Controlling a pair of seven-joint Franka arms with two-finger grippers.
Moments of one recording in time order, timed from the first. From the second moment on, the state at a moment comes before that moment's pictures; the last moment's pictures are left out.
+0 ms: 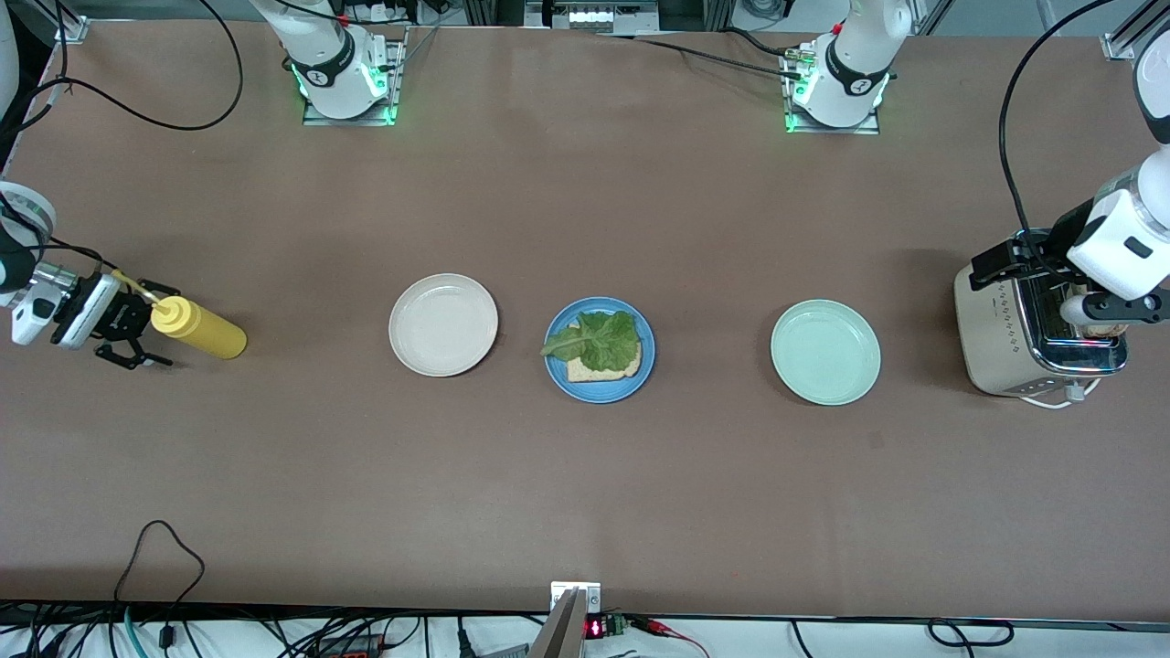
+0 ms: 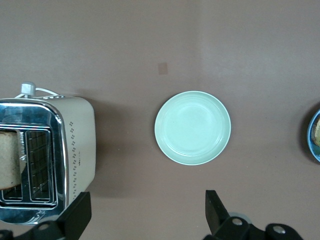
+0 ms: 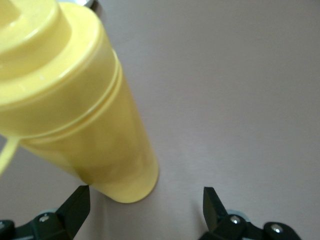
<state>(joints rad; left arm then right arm) 0.12 0.13 -0.14 -1.60 0.01 1.66 -0.05 -0.54 0.61 0.02 -1.82 0.75 2.12 -2.15</state>
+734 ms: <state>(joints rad) 0.11 0.12 -0.16 -1.56 0.01 1.66 -0.01 -0.55 0.69 0.07 -1.83 0.75 2.13 -2.17</state>
